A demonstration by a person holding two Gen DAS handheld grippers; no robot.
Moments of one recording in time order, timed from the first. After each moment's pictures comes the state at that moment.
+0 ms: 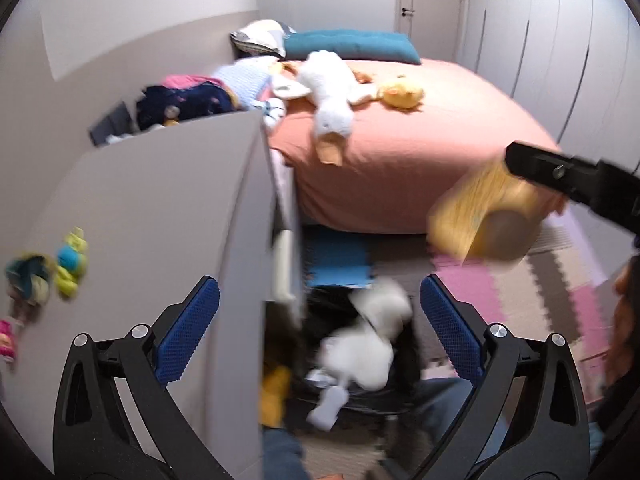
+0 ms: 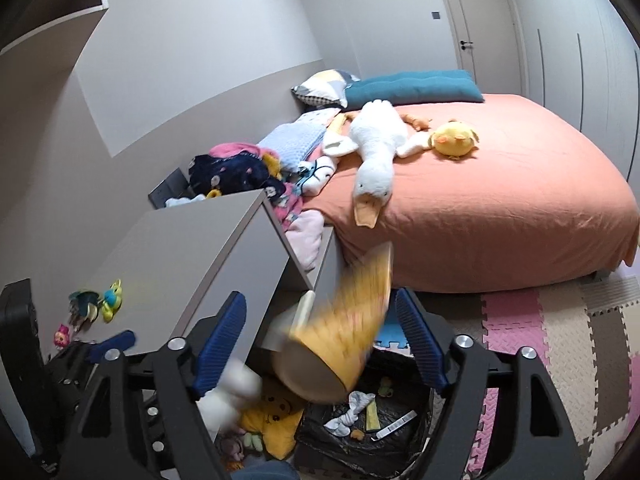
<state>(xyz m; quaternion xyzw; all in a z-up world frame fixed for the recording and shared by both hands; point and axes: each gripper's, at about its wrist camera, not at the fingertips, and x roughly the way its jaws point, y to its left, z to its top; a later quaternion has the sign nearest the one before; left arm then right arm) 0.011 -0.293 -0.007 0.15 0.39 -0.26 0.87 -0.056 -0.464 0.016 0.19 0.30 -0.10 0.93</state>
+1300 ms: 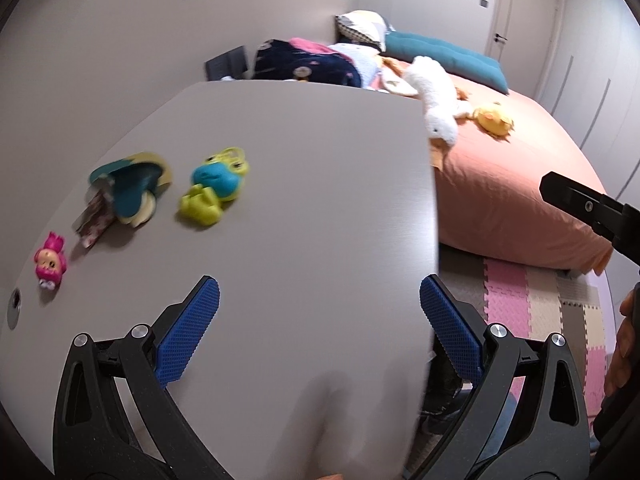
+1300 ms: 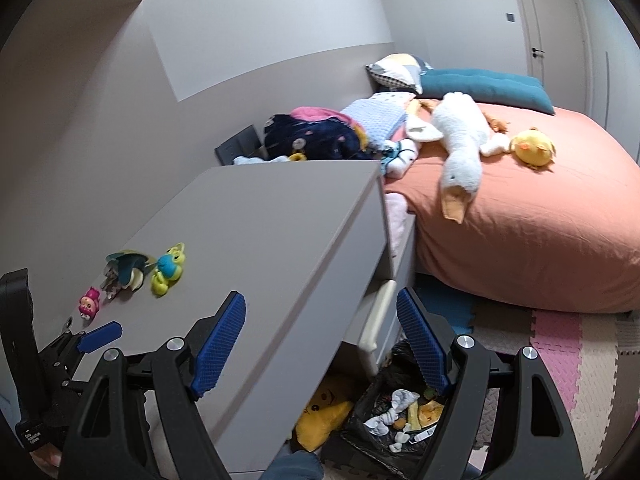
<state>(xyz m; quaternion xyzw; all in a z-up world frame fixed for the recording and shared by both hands) 0.052 -0.135 -0.006 0.06 0.42 -0.13 0.90 0.024 -0.339 0.014 0.14 0.33 0.01 0.93</state>
